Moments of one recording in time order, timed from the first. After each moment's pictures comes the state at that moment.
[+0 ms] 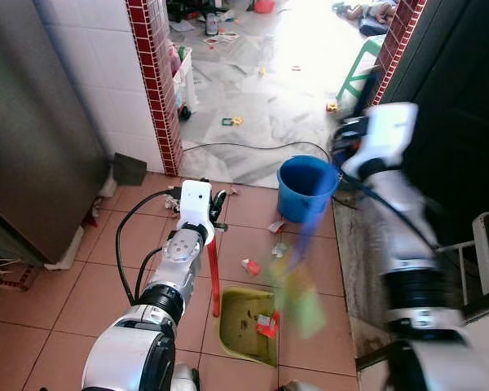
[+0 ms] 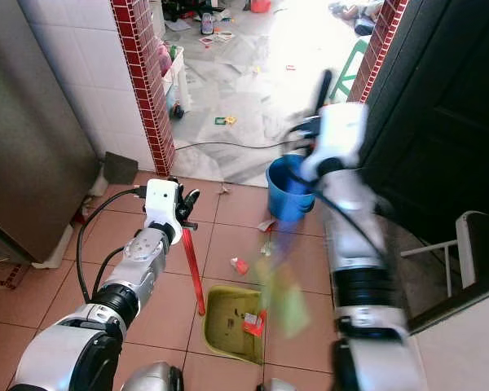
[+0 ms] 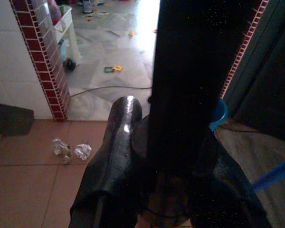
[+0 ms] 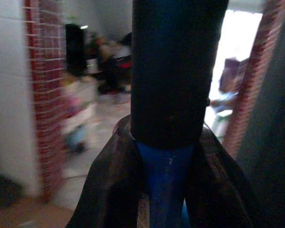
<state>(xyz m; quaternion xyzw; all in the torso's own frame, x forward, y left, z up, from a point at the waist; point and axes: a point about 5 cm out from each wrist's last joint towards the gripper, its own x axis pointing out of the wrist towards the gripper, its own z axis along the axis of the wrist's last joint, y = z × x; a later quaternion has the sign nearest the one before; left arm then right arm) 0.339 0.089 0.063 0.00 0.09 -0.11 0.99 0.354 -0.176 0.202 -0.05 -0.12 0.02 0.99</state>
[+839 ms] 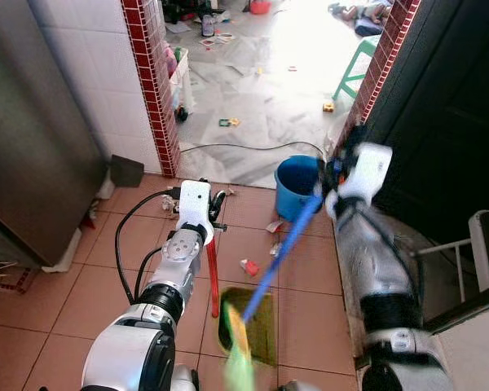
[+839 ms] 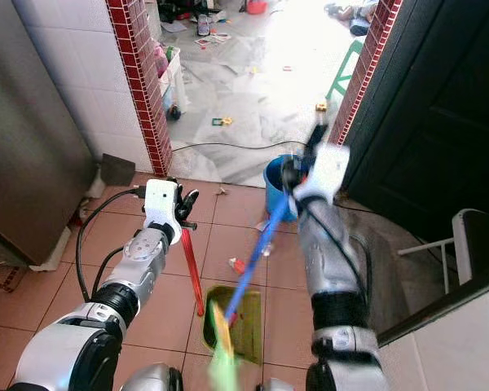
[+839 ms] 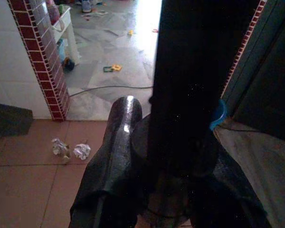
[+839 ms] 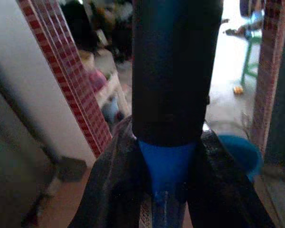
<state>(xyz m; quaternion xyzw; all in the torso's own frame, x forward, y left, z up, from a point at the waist) 0.340 0.090 0.062 0.00 0.10 -0.11 0.99 0.344 -0.146 0.153 0.13 -0.01 0.04 0.99</state>
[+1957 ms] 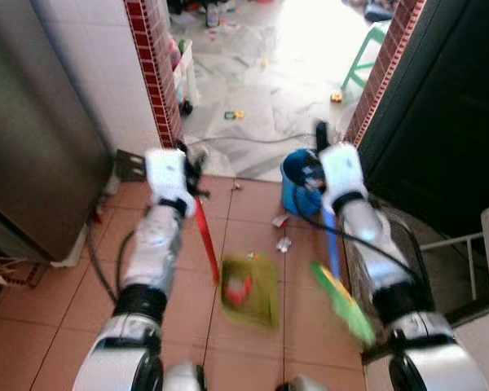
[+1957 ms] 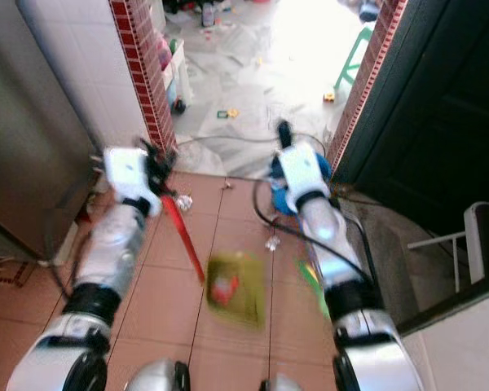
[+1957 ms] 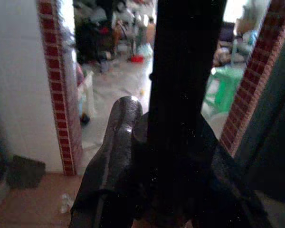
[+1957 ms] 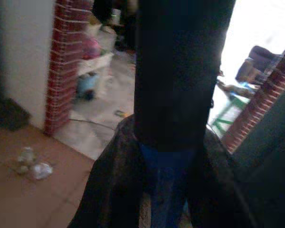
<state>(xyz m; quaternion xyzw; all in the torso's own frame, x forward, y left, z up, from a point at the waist) 0.347 0.126 0.138 -0.05 -0.06 -0.07 0.99 0.347 -0.154 0.130 -0.17 -0.05 0.06 0.98</state>
